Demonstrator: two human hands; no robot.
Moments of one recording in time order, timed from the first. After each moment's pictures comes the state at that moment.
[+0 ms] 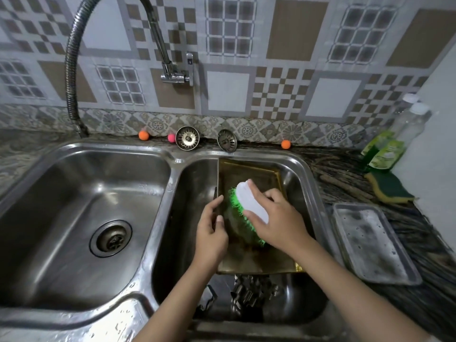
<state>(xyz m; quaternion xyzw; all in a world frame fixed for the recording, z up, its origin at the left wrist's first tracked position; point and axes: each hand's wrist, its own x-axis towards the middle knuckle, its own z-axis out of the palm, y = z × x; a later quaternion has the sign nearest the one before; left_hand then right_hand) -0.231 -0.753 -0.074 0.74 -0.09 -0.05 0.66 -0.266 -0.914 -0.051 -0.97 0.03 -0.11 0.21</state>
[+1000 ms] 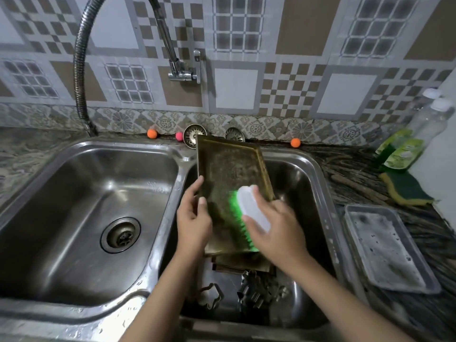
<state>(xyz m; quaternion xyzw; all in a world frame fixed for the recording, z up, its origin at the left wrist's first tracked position) -0.201 -0.732 -0.055 0.71 -0.06 0.05 0.70 -0.281 -0.885 -0.053 -0.94 0.08 -0.19 0.28</state>
